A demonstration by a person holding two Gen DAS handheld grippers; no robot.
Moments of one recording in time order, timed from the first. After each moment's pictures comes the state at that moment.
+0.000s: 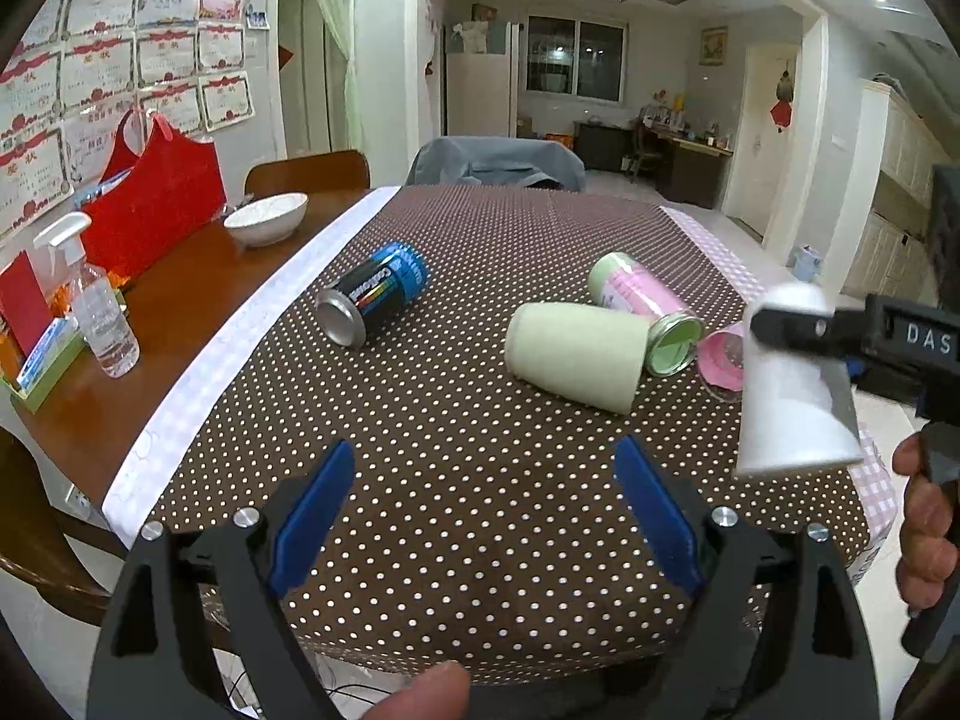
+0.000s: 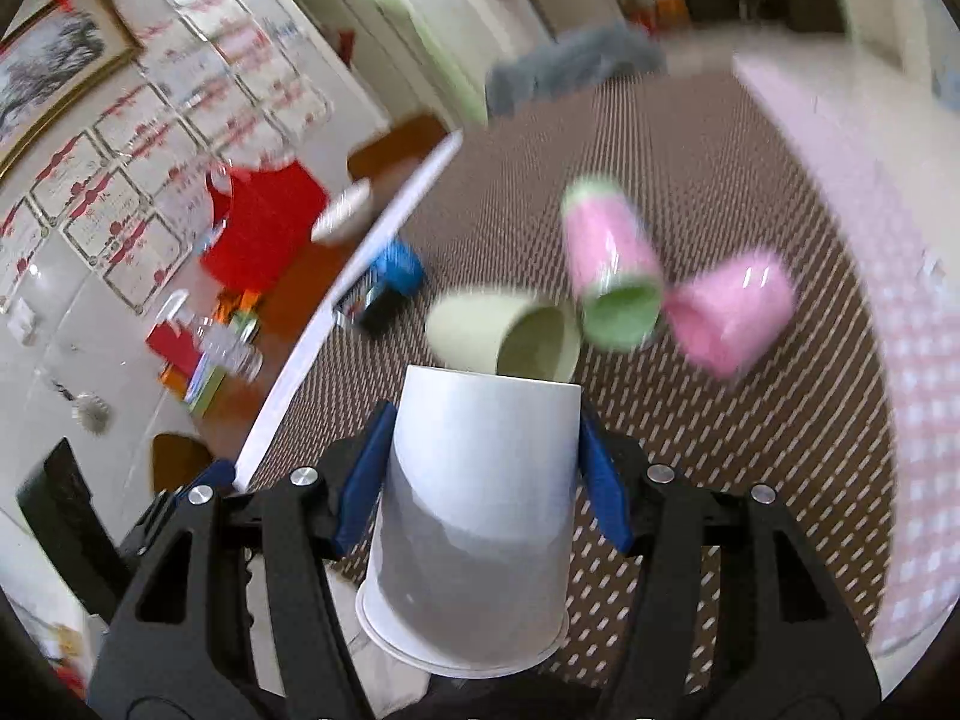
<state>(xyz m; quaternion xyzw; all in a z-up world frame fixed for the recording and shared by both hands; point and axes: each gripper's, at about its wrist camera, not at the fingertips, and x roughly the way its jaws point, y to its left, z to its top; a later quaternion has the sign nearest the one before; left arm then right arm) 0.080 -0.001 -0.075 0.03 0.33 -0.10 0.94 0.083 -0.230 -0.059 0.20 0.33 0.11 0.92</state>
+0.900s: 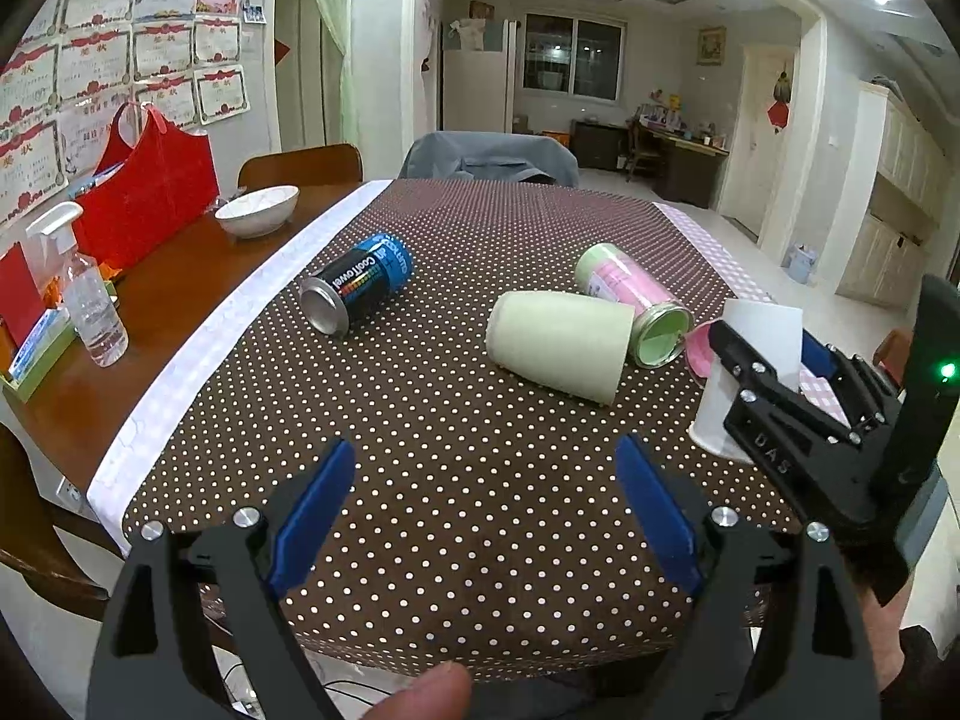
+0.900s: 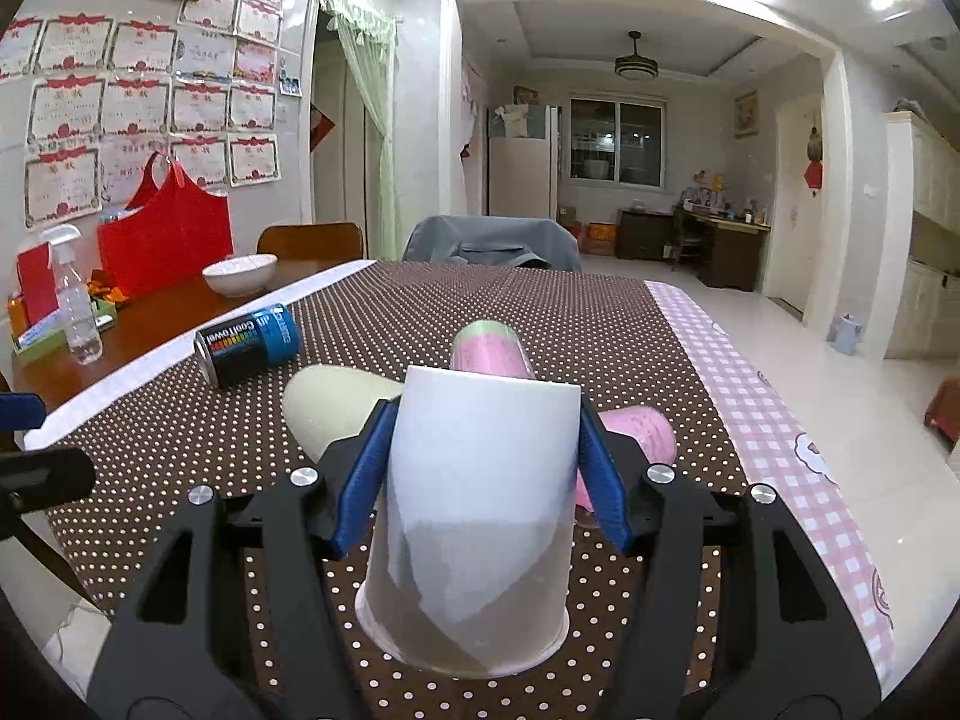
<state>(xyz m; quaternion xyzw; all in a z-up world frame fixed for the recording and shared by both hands) 0.077 -0.007 -0.085 0.02 0.34 -0.10 0.94 0.077 -0.188 -0.115 0.00 0.17 -0.03 0.98</state>
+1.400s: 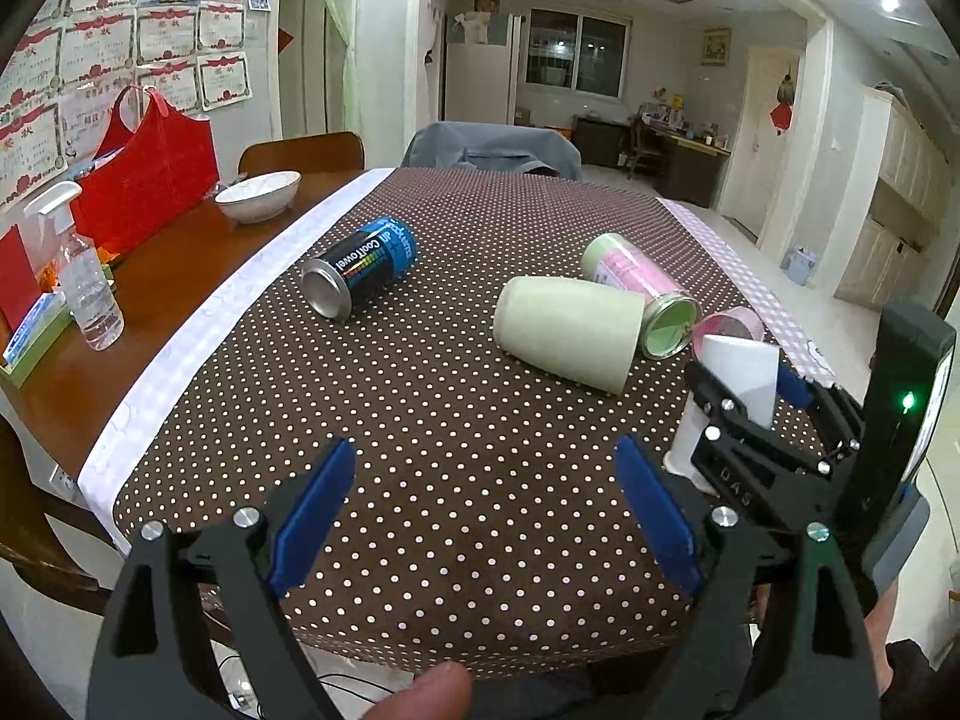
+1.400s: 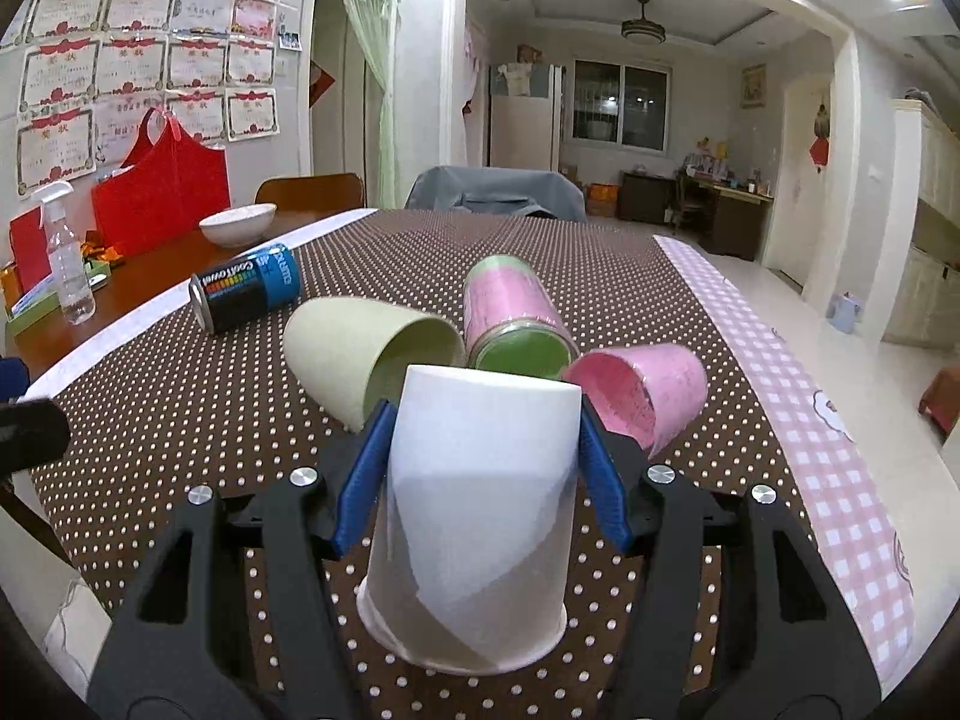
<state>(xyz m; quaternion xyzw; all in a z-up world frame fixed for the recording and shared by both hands) 0.080 -0.001 -0.093 0.01 0.35 -0.10 0.93 0.080 -0.176 -0.140 0.00 0.23 -0.03 0.97</state>
